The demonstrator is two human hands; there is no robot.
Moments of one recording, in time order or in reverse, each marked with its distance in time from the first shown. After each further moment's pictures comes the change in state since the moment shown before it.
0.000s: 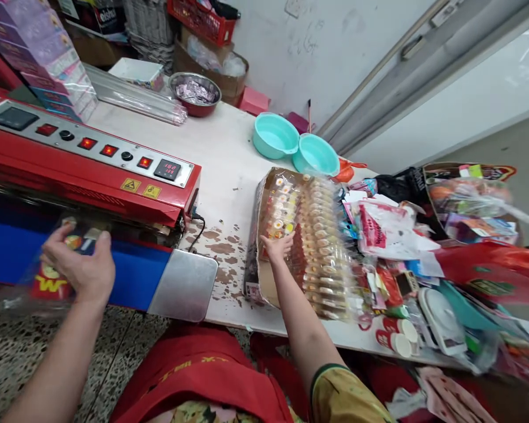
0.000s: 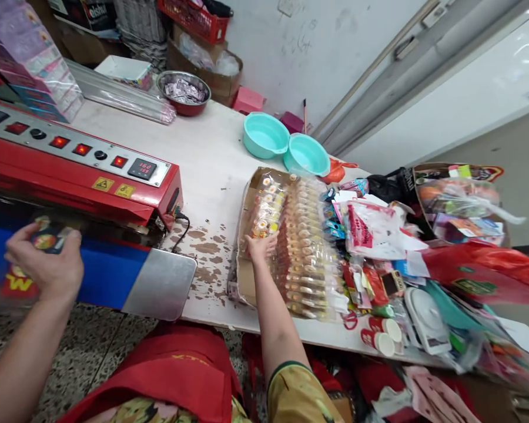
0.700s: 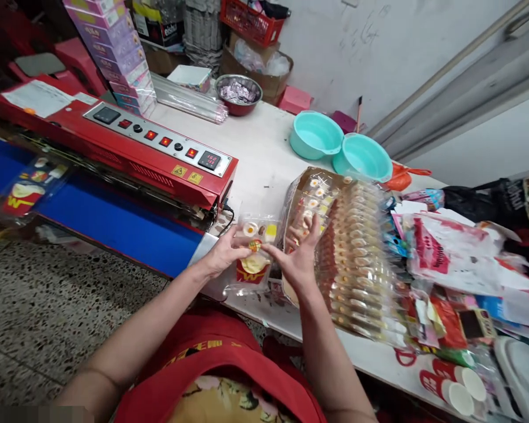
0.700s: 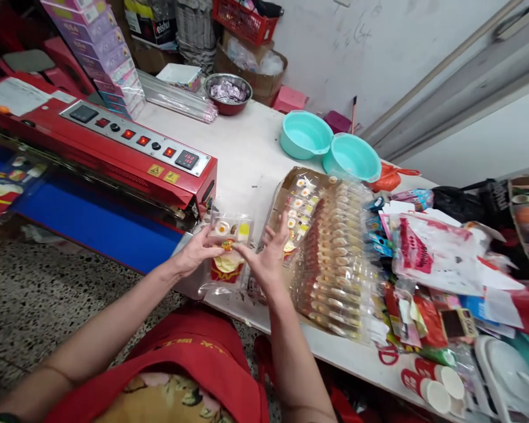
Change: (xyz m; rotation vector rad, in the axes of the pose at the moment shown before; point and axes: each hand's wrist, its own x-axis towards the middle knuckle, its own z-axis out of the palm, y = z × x) left_hand -0.111 0.147 0.011 -1.130 -1.355 -0.621; right_hand -0.135 -0.050 -0.117 0.568 -0.454 -0.822
